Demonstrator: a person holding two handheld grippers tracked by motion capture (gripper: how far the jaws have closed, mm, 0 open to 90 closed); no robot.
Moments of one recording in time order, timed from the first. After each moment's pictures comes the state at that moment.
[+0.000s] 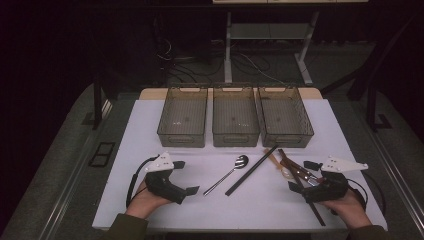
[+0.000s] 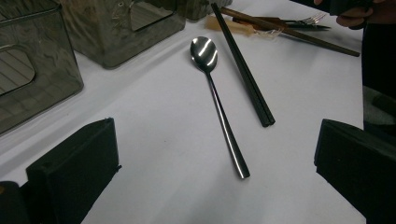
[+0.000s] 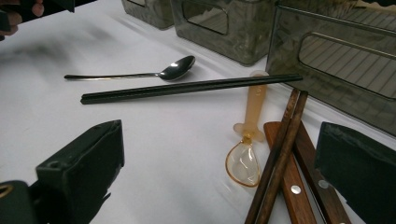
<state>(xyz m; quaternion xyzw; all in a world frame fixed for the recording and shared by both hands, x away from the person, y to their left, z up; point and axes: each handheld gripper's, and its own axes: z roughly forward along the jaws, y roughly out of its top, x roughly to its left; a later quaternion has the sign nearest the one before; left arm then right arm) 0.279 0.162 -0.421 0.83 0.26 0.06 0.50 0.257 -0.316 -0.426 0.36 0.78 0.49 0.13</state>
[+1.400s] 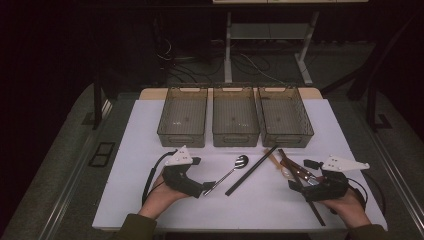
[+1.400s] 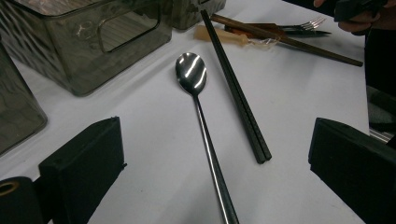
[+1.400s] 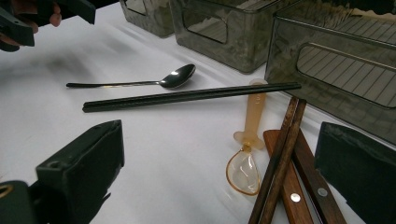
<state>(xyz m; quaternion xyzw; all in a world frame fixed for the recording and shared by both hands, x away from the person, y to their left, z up) 0.292 0.118 -0.416 0.83 0.25 0.05 0.49 0.257 -0.315 -0.423 0.36 0.78 0.49 0.13</state>
